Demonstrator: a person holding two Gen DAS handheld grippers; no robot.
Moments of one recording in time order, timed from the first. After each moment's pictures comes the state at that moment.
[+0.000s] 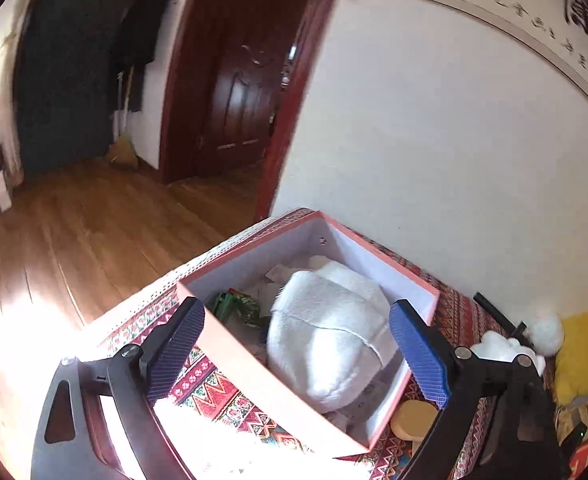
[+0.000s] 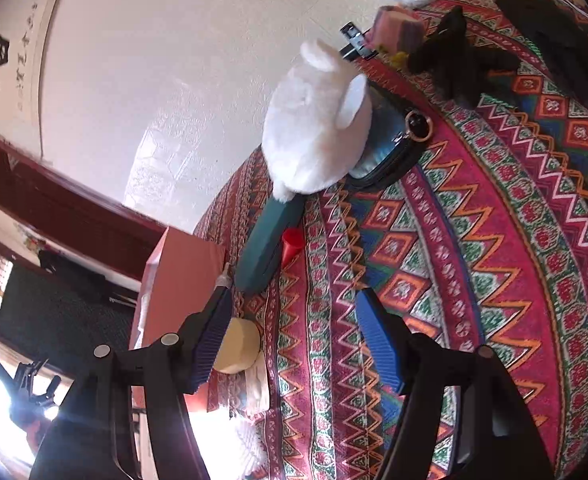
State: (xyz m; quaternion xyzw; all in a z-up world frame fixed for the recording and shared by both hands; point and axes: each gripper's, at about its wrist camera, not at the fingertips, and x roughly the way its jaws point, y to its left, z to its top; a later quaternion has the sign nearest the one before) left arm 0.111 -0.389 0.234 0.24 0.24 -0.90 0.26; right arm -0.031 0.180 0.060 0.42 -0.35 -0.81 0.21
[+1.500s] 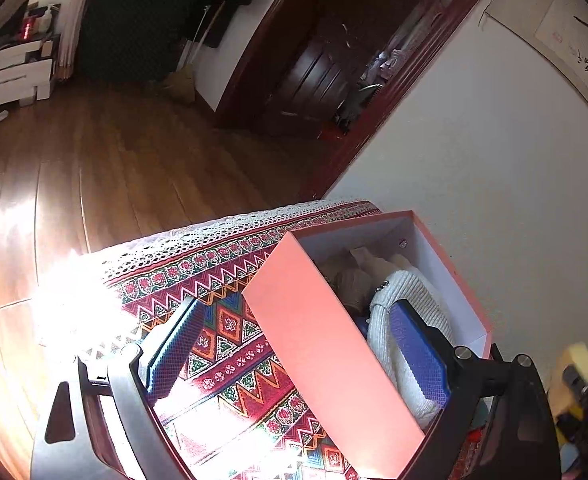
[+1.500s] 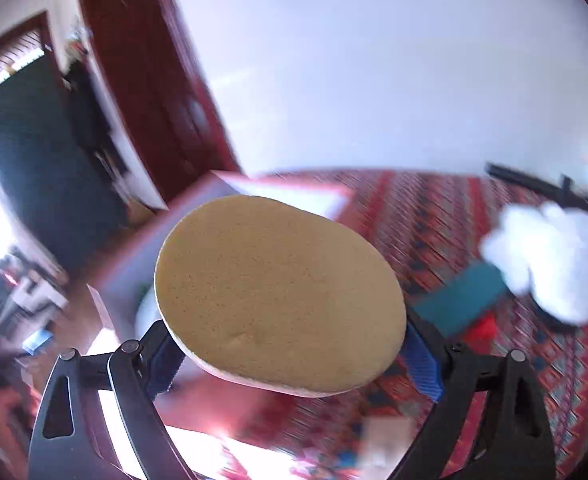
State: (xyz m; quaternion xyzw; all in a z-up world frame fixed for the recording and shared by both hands) left arm 0.154 -0.481 0.142 0.23 0.38 -0.85 0.30; right arm -0.017 -0.123 0.193 0.33 -0.04 -0.88 0.34
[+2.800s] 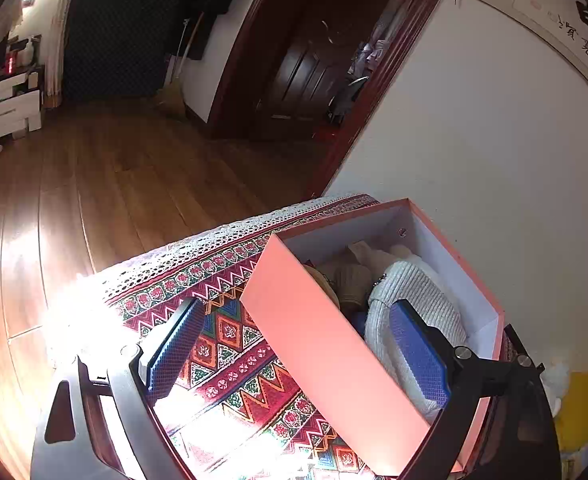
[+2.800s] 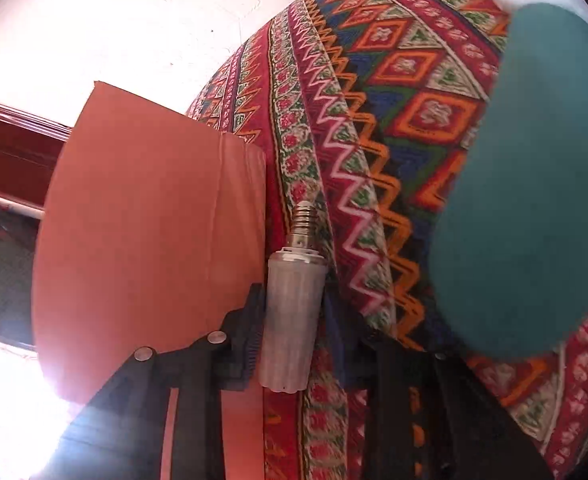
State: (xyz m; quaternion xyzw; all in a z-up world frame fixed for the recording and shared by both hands) left arm 0.138 -0.466 0.149 0.24 0.33 -0.86 0.30; right arm -0.173 -0.071 -0.015 0.55 -0.30 -0.75 0.20
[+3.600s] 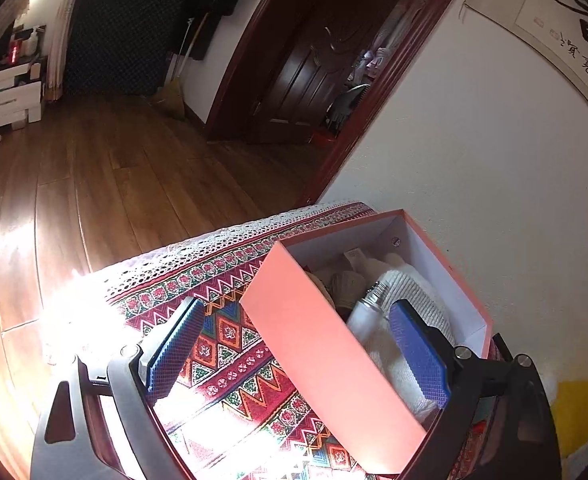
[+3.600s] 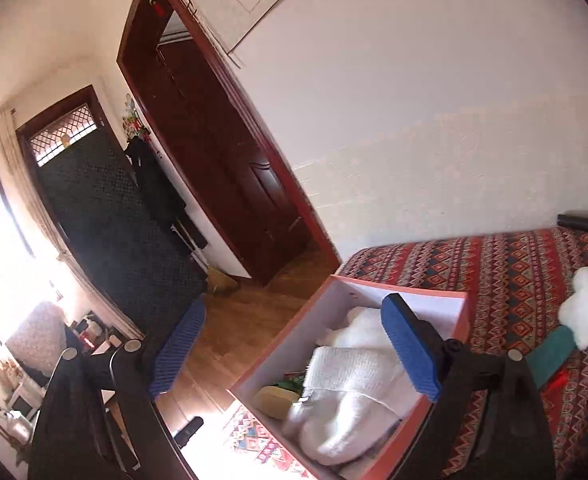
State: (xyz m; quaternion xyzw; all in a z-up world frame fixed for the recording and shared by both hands) left arm 0.151 -0.463 0.157 0.22 0.34 -0.87 0.29; right arm 0.002 -0.097 0.300 0.25 -0.15 -0.88 0.37
